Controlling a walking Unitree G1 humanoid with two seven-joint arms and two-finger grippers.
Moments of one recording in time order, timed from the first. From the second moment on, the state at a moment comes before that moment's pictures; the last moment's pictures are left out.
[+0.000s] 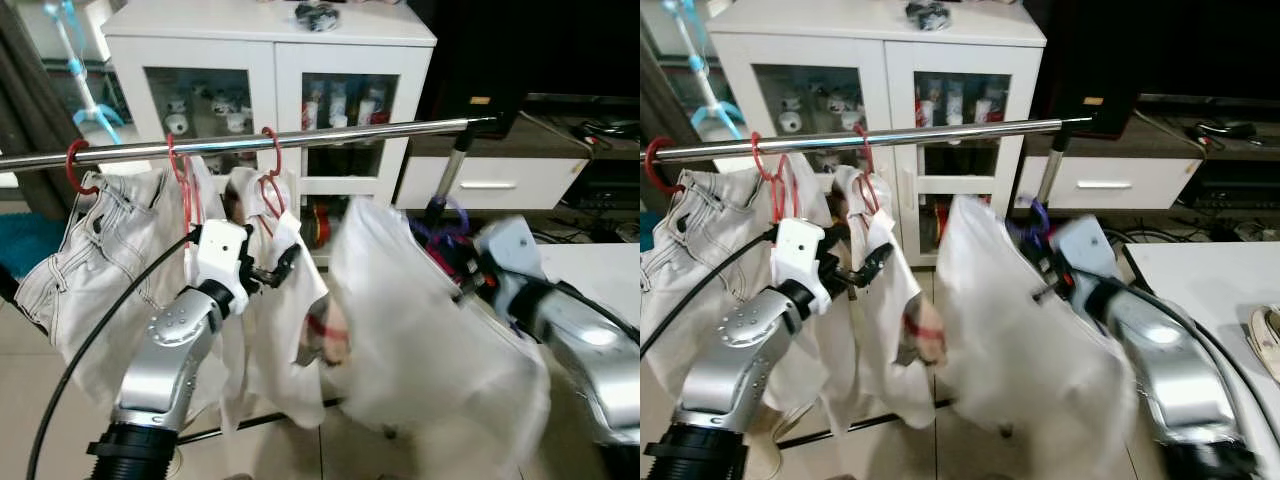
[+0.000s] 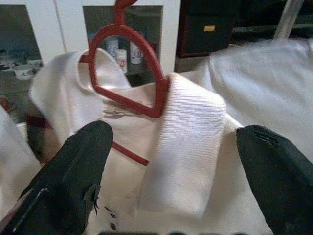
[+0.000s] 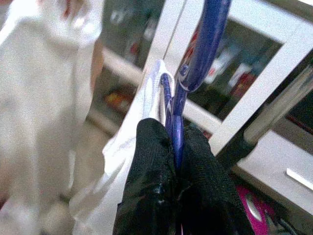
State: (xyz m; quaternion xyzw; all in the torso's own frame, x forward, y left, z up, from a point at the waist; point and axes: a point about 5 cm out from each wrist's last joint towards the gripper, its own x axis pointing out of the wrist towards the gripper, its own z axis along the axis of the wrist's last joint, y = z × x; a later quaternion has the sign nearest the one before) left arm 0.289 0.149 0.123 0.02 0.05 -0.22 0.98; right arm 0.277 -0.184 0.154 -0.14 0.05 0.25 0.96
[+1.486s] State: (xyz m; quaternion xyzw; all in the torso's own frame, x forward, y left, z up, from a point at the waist) left arm 0.291 0.142 0.134 0.03 0.01 -0.26 0.96; right arm 0.226 -0.186 0.150 -0.05 -0.01 0.17 0.98
